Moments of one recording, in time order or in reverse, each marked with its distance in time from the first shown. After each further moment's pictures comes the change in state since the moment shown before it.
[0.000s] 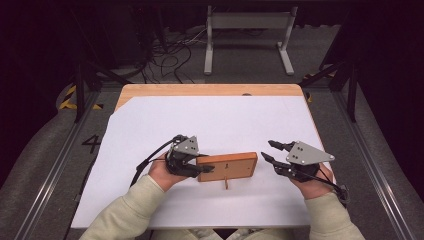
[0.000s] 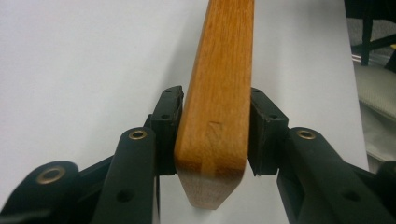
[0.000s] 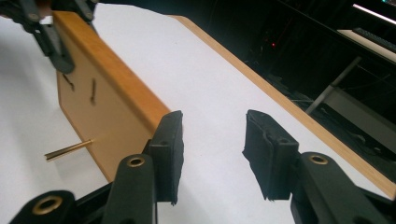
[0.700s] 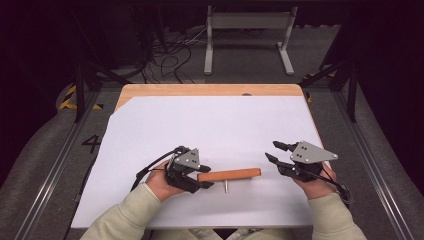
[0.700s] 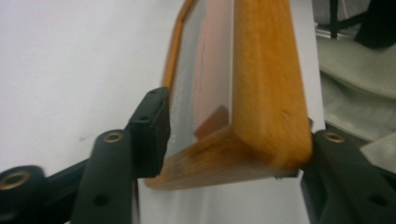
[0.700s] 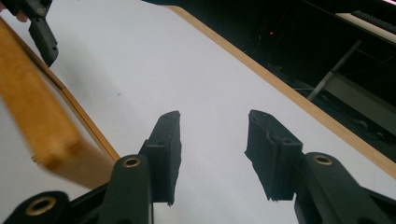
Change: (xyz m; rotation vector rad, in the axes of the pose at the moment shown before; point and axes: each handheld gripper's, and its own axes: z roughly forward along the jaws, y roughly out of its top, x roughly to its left) left arm -0.024 -0.010 0.005 0.068 -0.067 0.044; right arm -0.007 -0.013 -0.002 0.026 -0.005 0.046
